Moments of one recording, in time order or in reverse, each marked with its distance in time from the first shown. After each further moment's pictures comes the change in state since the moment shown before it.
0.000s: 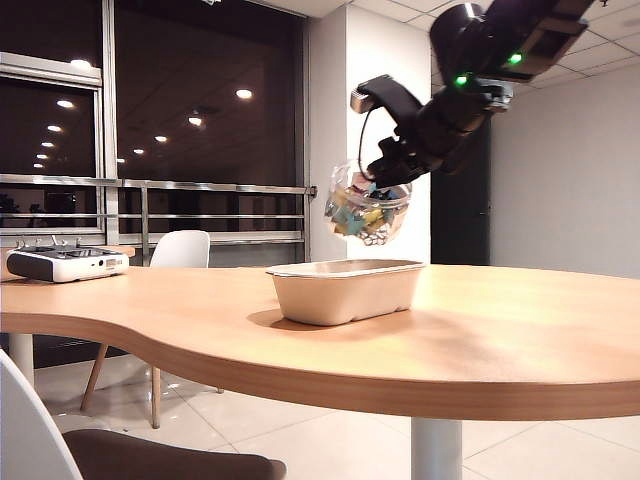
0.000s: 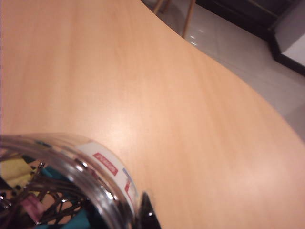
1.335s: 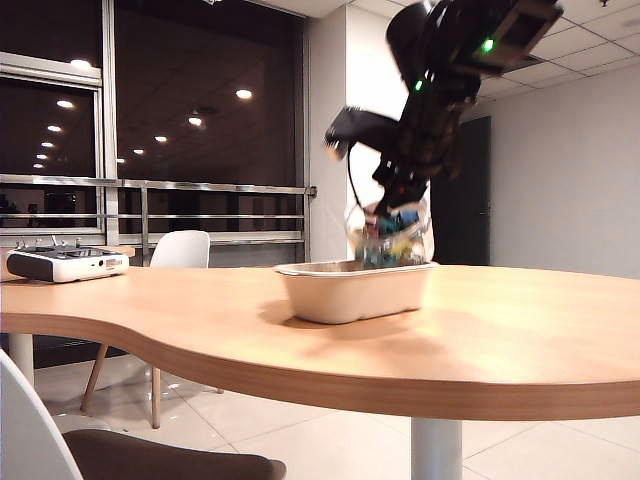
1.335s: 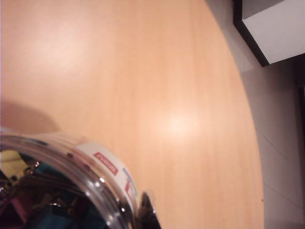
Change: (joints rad) left arm 0.000 0.000 0.000 0.000 -0.001 0.003; right arm 0.119 -0.050 -0.106 -0.081 0.409 -0.316
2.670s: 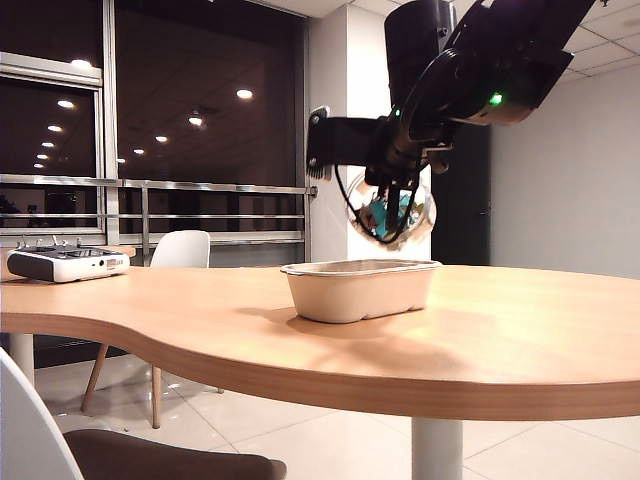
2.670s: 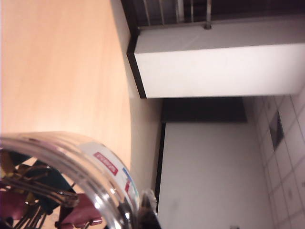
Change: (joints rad) left arm 0.000 0.000 0.000 0.015 0.000 0.000; right arm 0.076 -0.002 -0.245 0.661 0.159 -0.564
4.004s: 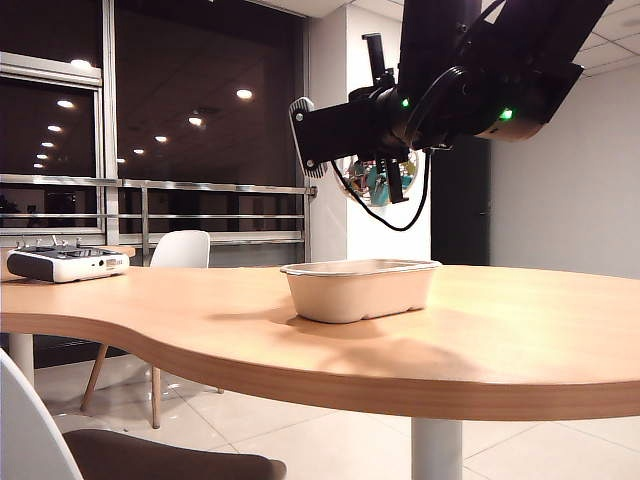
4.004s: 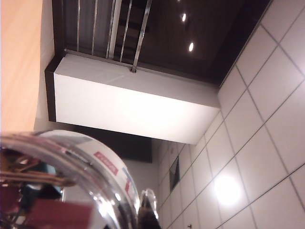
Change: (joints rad) left arm 0.000 0.000 0.000 0.000 0.001 0.000; right arm 0.004 0.002 -0.060 0.333 -0.164 -0.434
